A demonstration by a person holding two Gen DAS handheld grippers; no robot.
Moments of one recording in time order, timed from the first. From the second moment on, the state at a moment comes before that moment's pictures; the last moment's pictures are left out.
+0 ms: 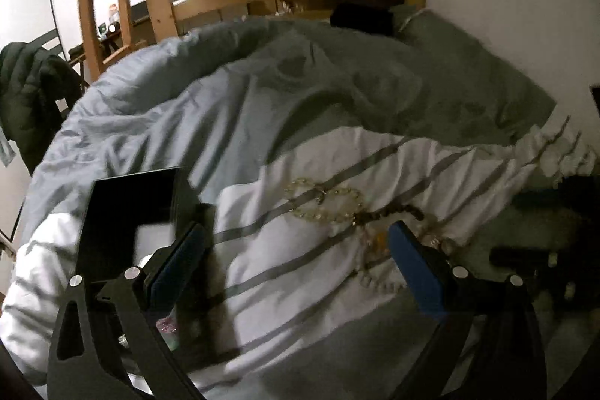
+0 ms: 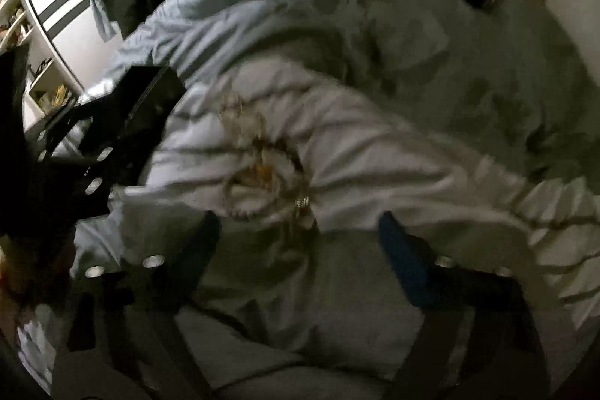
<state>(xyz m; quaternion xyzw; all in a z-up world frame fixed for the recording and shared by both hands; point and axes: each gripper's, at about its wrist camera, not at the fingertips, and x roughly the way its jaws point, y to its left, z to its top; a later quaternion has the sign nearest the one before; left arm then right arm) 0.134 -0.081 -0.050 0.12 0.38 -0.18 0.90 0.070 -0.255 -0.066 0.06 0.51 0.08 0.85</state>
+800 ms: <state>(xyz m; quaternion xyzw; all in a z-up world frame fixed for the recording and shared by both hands) 0.212 -0.090 -0.111 0.04 0.44 -0.22 0.87 0.115 -0.249 -0.115 0.10 0.52 0.11 0.84</state>
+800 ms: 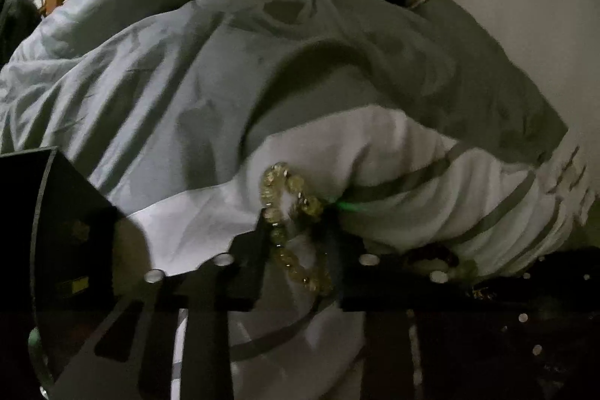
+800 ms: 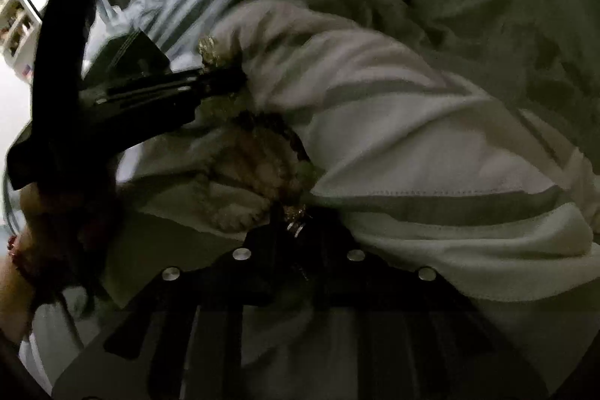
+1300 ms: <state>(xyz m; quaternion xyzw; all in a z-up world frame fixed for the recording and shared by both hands) 0.174 -0.076 -0.068 0.03 0.43 -0.21 0.88 0.095 -0.263 -0.076 0.13 0.44 0.12 0.88</state>
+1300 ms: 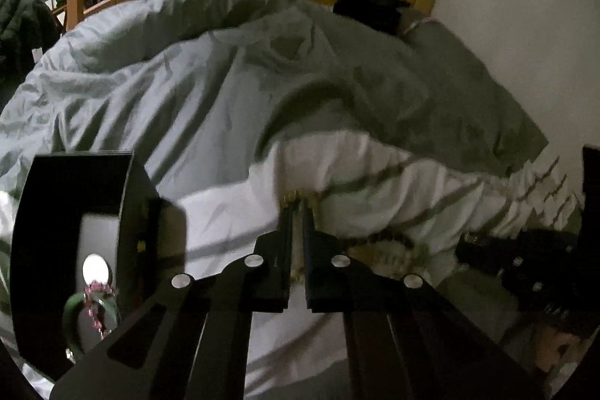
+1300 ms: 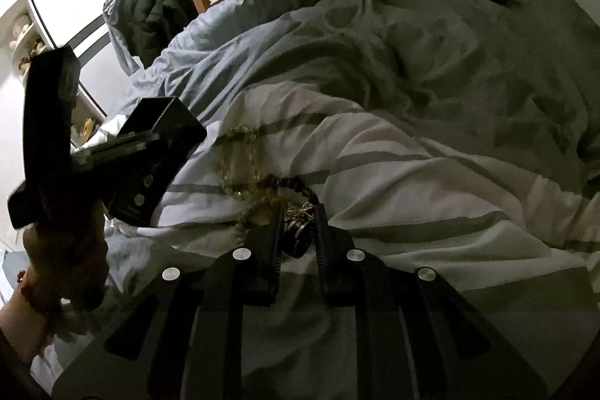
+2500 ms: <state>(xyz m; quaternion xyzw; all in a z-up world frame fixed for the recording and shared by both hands) 0.172 -0.048 -0.027 0.00 0.41 -0.18 0.89 0.092 -0.273 -0.072 0.16 0.42 0.12 0.89</state>
